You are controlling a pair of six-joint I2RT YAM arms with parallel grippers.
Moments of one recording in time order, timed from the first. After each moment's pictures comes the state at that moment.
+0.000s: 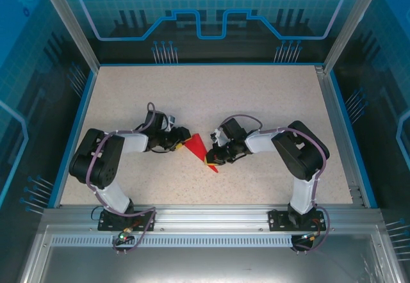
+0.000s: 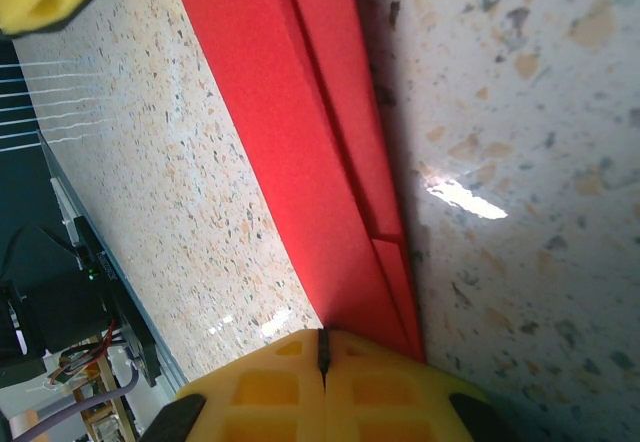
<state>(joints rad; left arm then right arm) -0.22 1.70 0.70 0.10 0.58 -0.82 0.63 1.89 0.89 -0.10 -0.71 0.67</state>
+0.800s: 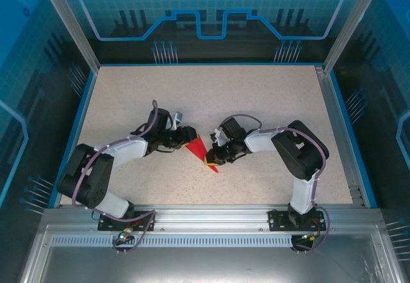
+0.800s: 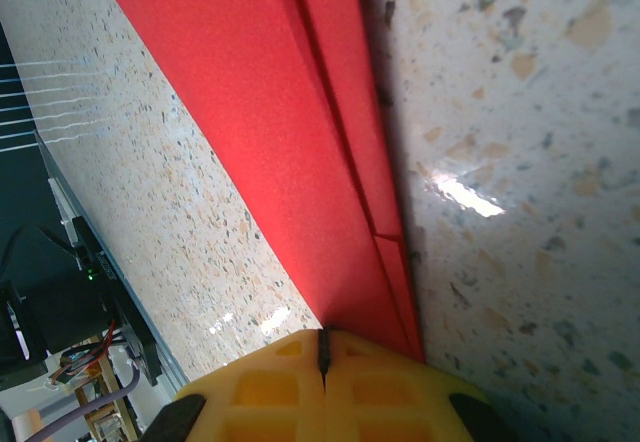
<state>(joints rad) -0.36 1.54 0.70 0.05 0.58 -0.81 0.63 1.89 0.90 -0.12 -0.71 0.67</state>
